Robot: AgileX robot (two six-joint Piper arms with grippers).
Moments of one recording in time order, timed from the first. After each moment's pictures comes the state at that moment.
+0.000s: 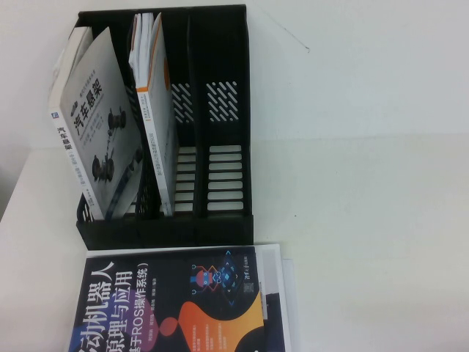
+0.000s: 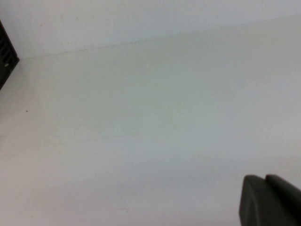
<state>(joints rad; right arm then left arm) 0.06 -0.01 0.02 -0.07 0.42 0.24 0.04 -0.01 0.01 -0.01 0.37 -0.08</state>
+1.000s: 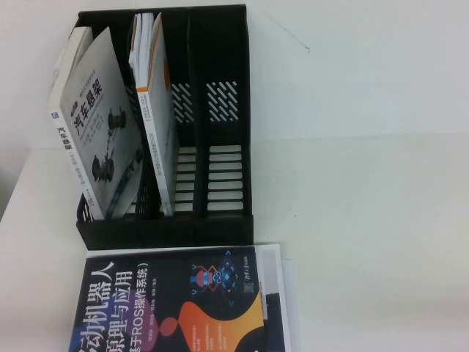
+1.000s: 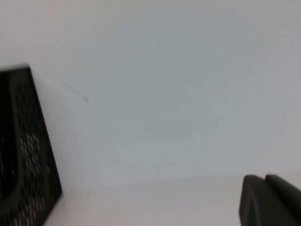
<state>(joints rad) 0.06 -0.01 0.03 -0.10 0.01 0.24 0.04 -0.01 0.02 -0.02 0.01 -0.08</state>
